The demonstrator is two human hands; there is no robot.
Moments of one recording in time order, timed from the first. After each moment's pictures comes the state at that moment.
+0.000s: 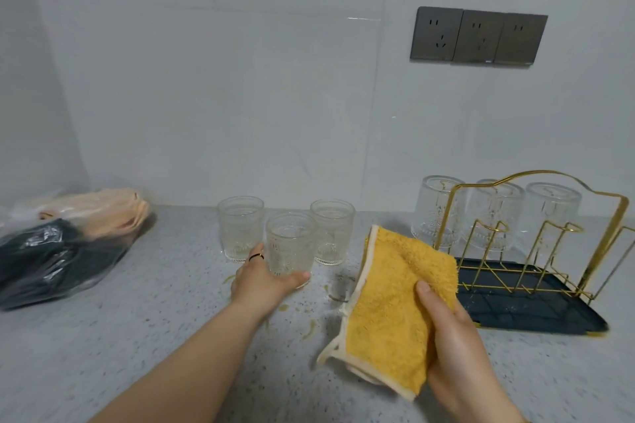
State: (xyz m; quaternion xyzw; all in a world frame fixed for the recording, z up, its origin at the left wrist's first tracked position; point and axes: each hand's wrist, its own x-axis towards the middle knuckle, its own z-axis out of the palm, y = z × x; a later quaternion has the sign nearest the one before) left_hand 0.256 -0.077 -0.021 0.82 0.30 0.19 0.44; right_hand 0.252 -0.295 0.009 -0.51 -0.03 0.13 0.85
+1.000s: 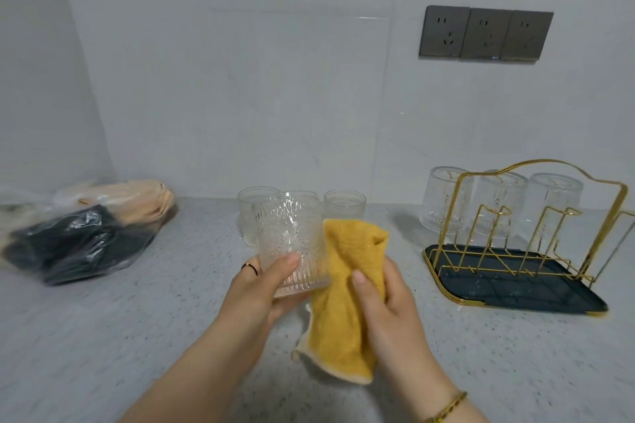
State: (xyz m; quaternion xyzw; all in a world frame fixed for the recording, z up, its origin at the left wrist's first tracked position) left_hand 0.155 -0.112 0.014 0.55 0.13 0.21 0.80; right_hand 0.204 -0.250 0.009 -0.69 -0.27 0.00 0.67
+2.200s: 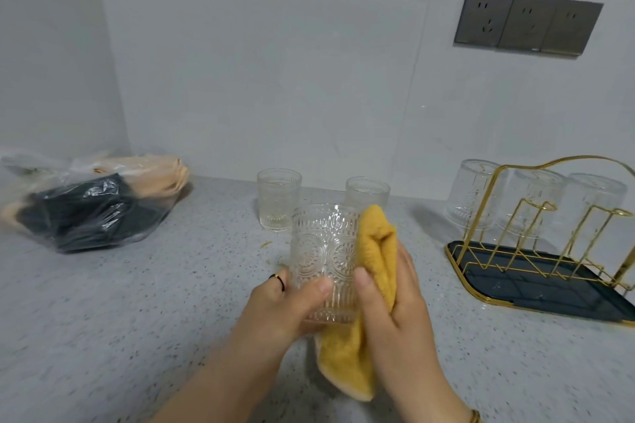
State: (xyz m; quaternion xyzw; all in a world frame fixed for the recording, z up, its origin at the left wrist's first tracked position) left_hand 0.128 -0.117 -0.008 0.59 0.11 0.15 0.79; right_hand 0.186 -0.226 -0.010 -0.72 -0.32 -0.08 0.61
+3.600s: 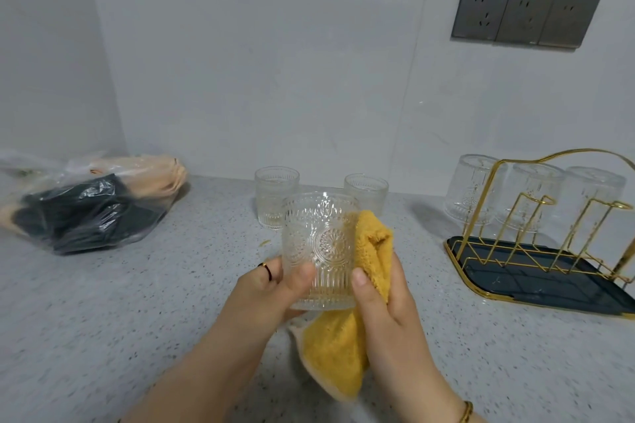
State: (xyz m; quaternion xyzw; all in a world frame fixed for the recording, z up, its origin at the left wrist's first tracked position) left_hand 0.123 -0.106 0.004 0.64 0.10 0.18 0.74; right_hand 0.181 -0.226 -0.007 -0.65 -0.32 0.03 0.68
